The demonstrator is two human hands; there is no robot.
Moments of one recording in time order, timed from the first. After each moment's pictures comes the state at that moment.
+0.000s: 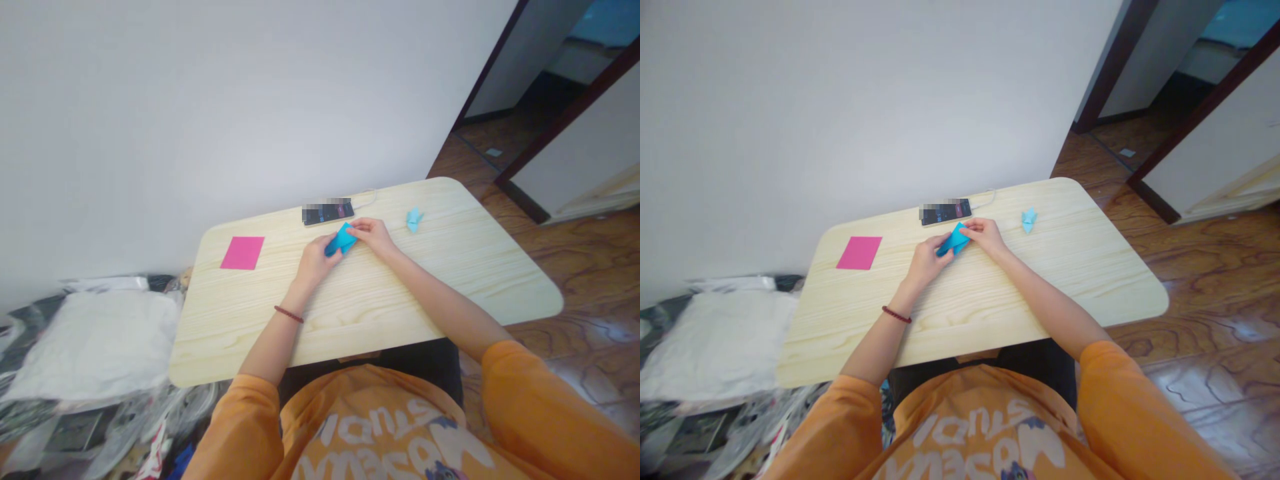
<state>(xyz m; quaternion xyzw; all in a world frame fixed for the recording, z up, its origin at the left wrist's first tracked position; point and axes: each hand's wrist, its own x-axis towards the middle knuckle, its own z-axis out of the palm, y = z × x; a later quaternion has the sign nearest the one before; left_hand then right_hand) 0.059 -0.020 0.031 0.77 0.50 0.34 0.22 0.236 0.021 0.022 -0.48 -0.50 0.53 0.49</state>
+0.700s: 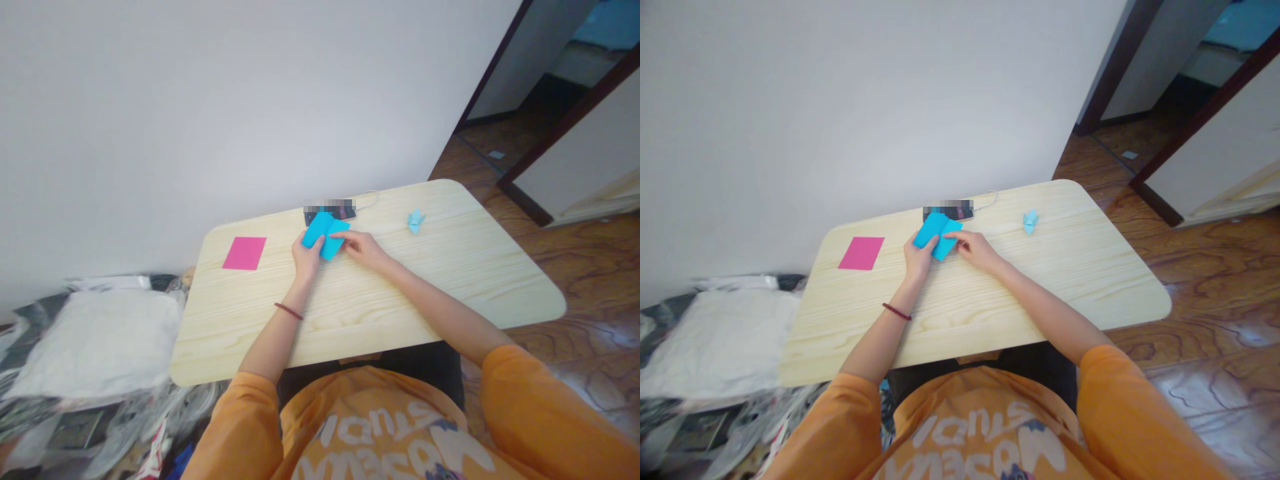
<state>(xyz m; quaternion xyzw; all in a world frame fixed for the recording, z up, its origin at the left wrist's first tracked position) 0.055 -0.005 0.016 0.46 0.60 0.56 0.34 0.224 -0.002 0.030 -0.39 -0.74 0.39 0.39</state>
